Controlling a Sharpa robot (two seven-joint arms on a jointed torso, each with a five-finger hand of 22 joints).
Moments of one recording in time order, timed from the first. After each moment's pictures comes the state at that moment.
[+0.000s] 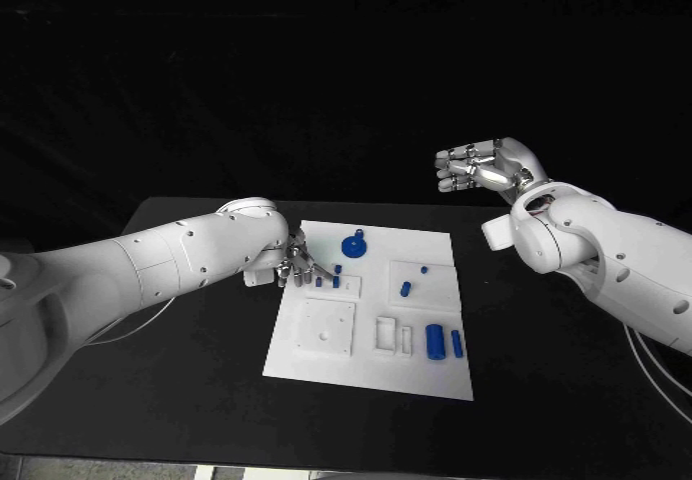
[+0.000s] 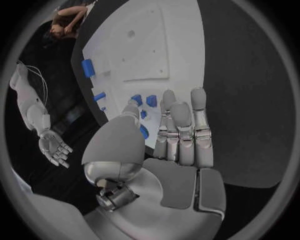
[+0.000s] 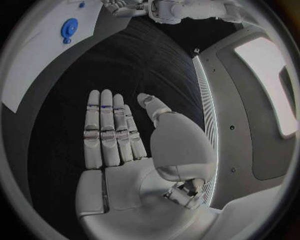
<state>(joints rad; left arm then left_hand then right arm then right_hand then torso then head) 1.33 -0.48 -0.18 0.99 -1.01 0.22 -0.51 1.05 -0.05 -0.06 0.16 0.06 1.11 0.03 0.14 0.86 1.31 -0.03 0.52 0.28 1.33 -0.10 1.22 0.36 0.02 1.30 -0.12 0.24 1.31 1.05 -0.71 0.39 1.31 -0.78 -0.36 0.10 1.19 -0.07 0.24 -0.10 0.49 1.04 0.13 0.06 0.06 1.30 0.07 0.07 0.06 1.32 0.06 0.09 0.14 0.09 1.22 0.06 0.07 0.07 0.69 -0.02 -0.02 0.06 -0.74</state>
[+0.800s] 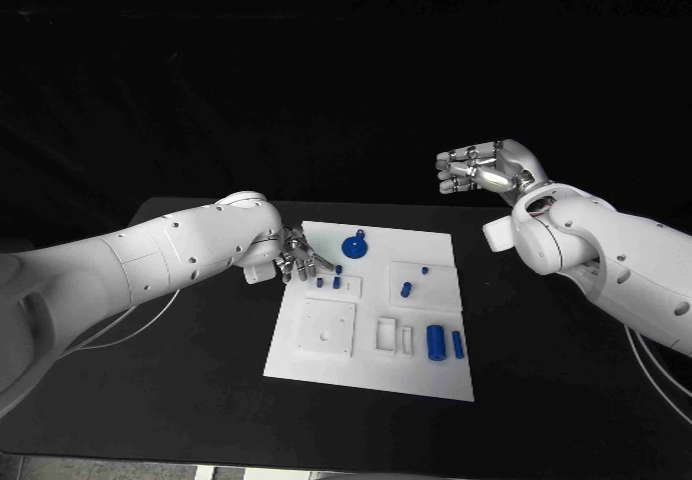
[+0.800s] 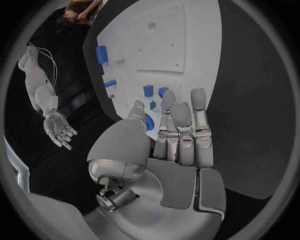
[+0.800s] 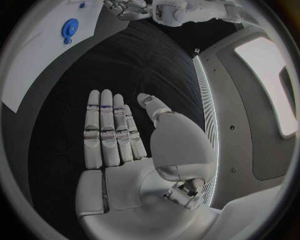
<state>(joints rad) 1.33 -0.52 -0.14 1.01 -0.90 0.19 -0.50 1.07 0.06 -0.12 0.06 0.11 1.11 0.03 0.13 0.77 1.31 -0.03 0.52 0.27 1.33 -0.09 1.22 0.35 0.02 1.30 -0.12 0.23 1.31 1.05 -0.71 0.39 1.31 -0.78 -0.36 0.10 1.19 -0.07 0.24 -0.10 0.49 1.04 0.13 0.06 0.06 1.30 0.07 0.07 0.06 1.32 0.06 0.09 0.14 0.09 1.22 0.06 0.07 0.07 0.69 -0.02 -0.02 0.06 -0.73</state>
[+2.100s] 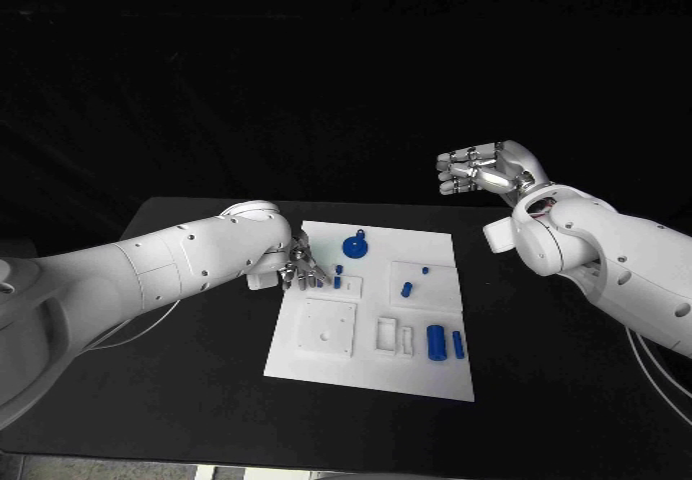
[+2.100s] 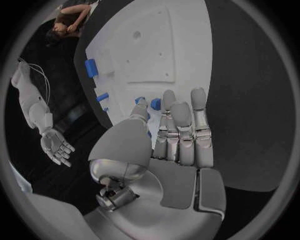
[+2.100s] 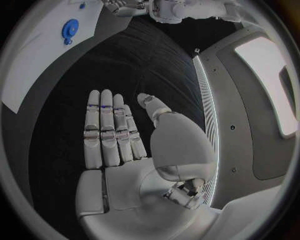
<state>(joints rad) 1.30 -0.49 -0.15 1.01 -1.01 0.22 -0.52 1.10 0.08 -0.14 0.03 0.19 1.11 0.03 0.12 0.66 1.31 -0.03 0.51 0.26 1.33 -0.09 1.22 0.35 0.02 1.30 -0.12 0.23 1.31 1.05 -0.71 0.39 1.31 -0.78 -0.35 0.10 1.19 -0.07 0.24 -0.10 0.49 1.04 0.13 0.06 0.06 1.30 0.07 0.07 0.06 1.32 0.06 0.09 0.14 0.09 1.22 0.06 0.07 0.07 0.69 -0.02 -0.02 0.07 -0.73</state>
